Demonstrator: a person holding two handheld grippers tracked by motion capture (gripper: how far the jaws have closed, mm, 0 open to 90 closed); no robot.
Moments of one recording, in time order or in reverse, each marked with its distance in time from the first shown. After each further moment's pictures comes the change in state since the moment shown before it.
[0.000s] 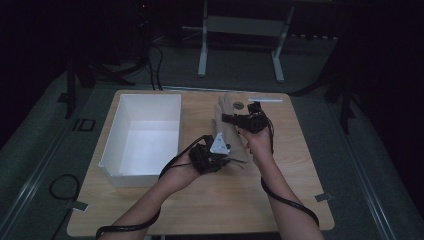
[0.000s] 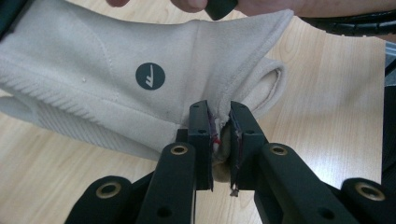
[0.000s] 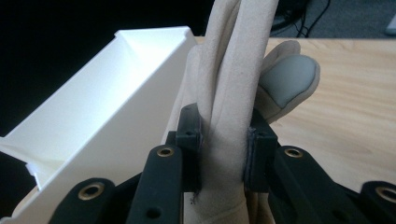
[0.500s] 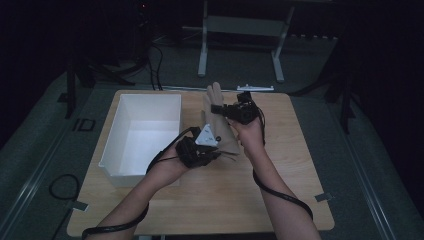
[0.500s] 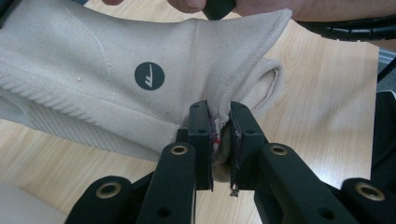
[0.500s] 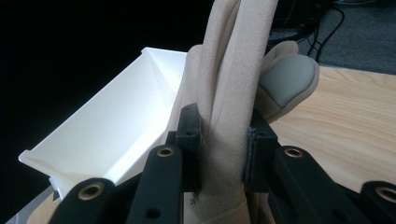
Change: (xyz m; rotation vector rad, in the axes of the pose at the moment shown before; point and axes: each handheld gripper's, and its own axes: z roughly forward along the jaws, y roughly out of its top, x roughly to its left) left arm 0.017 -0.004 -0.039 -0.026 0.022 -0.029; right arm 0.037 0.032 0.012 -0.013 0.030 -0.054
